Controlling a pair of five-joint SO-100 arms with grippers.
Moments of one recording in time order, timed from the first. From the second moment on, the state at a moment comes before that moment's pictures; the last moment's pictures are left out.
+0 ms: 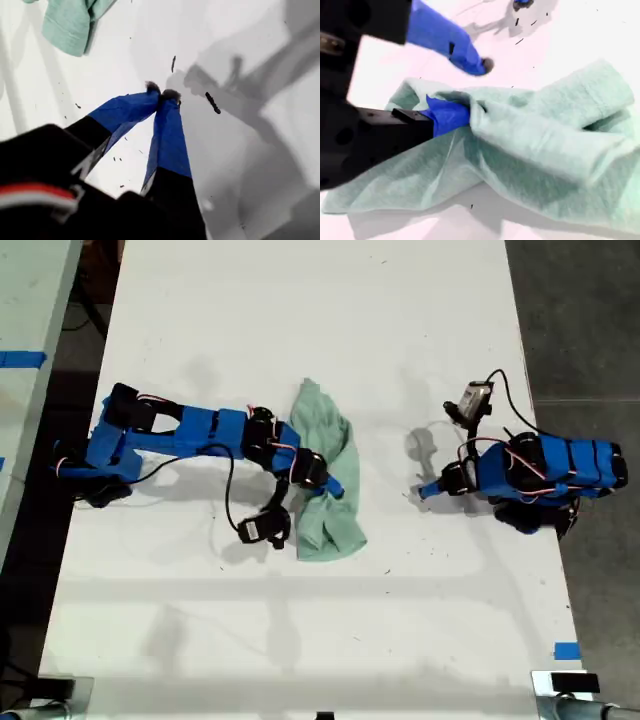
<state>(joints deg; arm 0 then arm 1) -4.3 65.2 59.9 60.2 13.8 3.5 200.2 174.7 76.4 -19.2</state>
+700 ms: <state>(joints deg) -5.1 103.2 77.5 69.5 14.0 3.5 200.2 174.7 76.4 -19.2</state>
